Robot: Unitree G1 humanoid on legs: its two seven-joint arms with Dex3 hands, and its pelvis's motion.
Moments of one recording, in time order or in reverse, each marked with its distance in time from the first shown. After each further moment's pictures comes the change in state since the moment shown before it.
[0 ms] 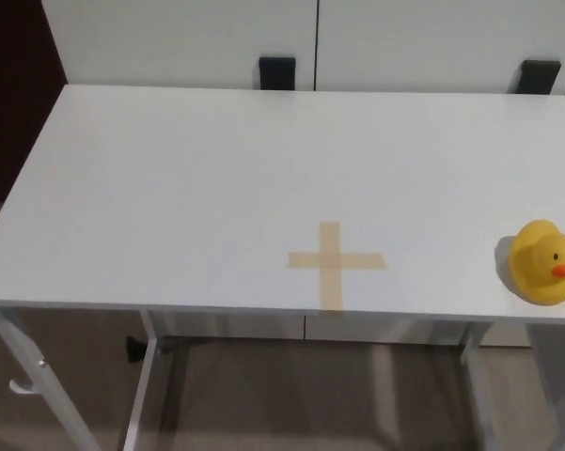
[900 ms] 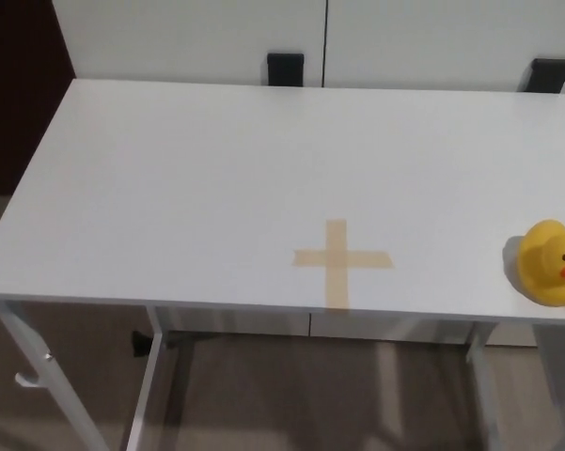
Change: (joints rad) left_arm -0.026 -0.011 0.003 0.014 0.000 0.000 0.000; right_arm -0.633 -0.129 0.229 -0.284 0.035 0.092 0.012
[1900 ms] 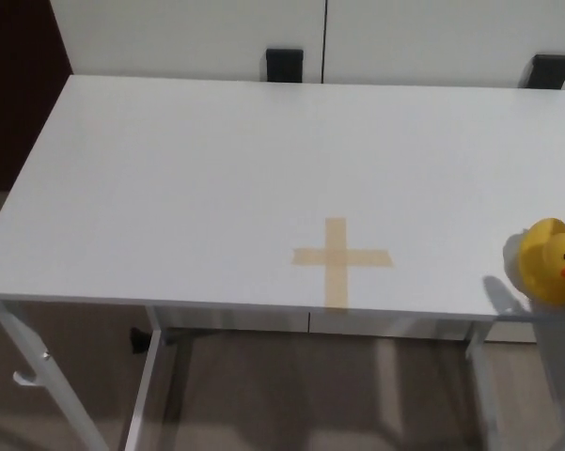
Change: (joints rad) left_arm -0.006 -0.015 -0.011 -0.003 0.000 0.000 0.000; right_arm -0.110 0.306 0.272 0.222 -0.157 -0.101 -0.082
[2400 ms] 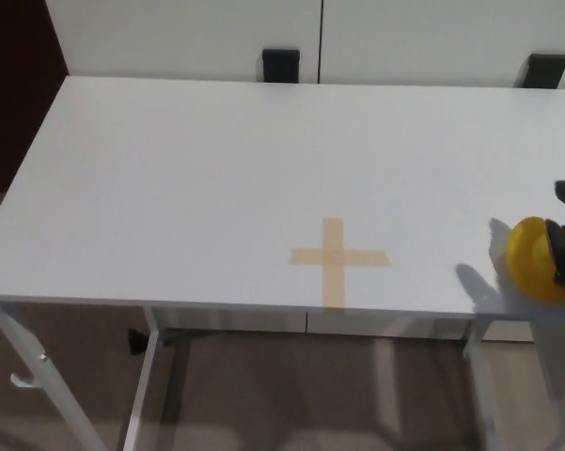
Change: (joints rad) left_arm -0.008 -0.002 -0.008 0.000 0.001 0.000 0.000; right_arm -0.089 0.004 0.073 0.042 -0.075 0.000 -0.031
